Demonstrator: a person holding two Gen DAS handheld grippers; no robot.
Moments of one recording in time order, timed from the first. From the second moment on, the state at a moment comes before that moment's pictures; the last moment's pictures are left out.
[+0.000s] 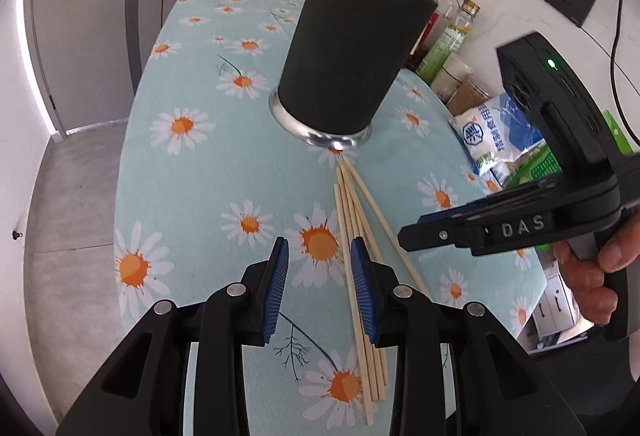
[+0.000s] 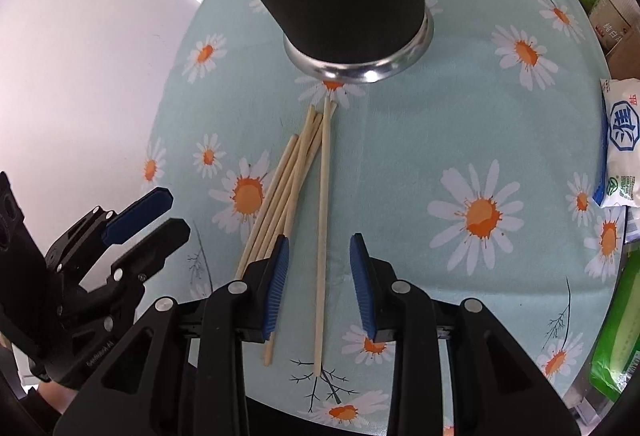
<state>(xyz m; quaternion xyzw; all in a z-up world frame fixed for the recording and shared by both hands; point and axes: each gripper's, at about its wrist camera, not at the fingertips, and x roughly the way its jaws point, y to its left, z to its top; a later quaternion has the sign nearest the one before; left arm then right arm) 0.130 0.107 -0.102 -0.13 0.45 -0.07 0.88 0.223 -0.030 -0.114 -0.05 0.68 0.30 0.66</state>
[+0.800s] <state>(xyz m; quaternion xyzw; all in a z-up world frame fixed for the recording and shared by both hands) 0.133 0.109 -0.133 -0.14 0.50 -0.13 0.85 0.231 0.026 -0.135 -0.12 0.70 0.23 0.67</state>
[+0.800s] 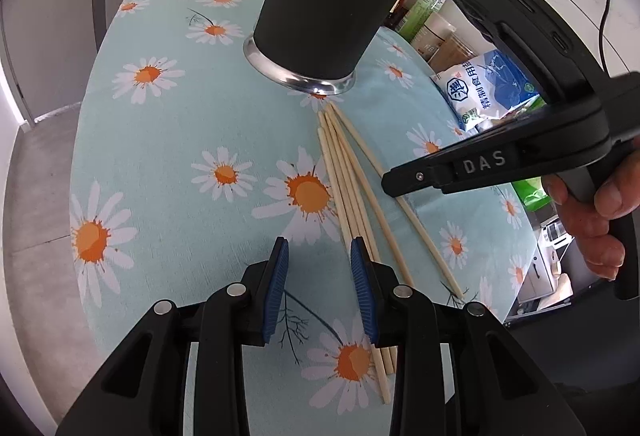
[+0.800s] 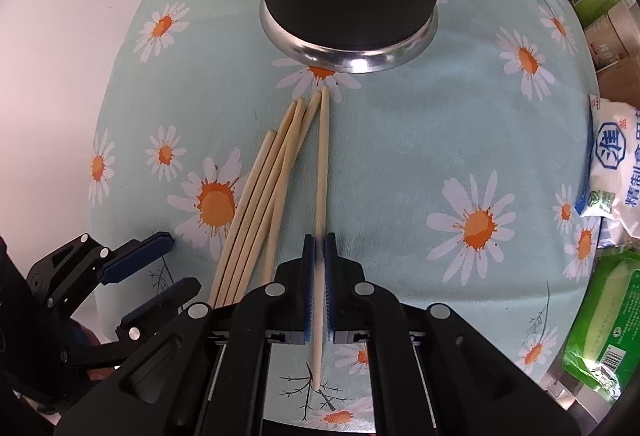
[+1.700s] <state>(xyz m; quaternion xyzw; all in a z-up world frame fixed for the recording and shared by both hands) 0.181 0.064 -0.129 -0.04 0.58 -0.01 0.81 0.243 -0.080 -0.099 -0.03 0.66 0.36 0.66</state>
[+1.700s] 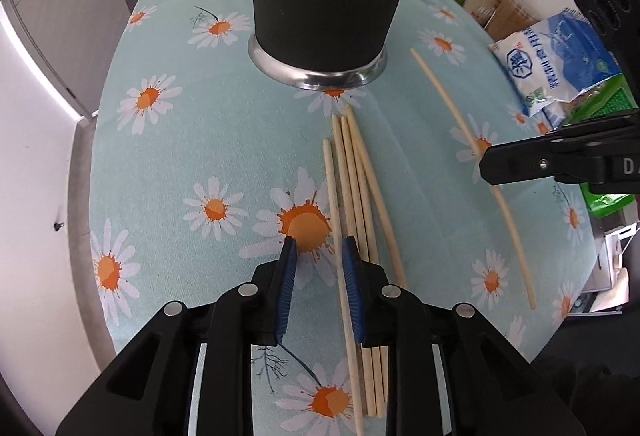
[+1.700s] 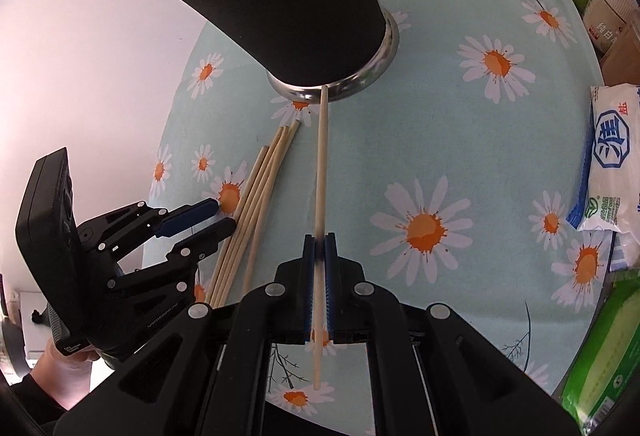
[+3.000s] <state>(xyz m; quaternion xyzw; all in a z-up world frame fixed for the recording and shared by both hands) 0.181 0.077 -0.115 -0.08 0.57 -0.03 0.82 0.240 -0.074 -0.092 0.00 0.66 0.35 0.67</state>
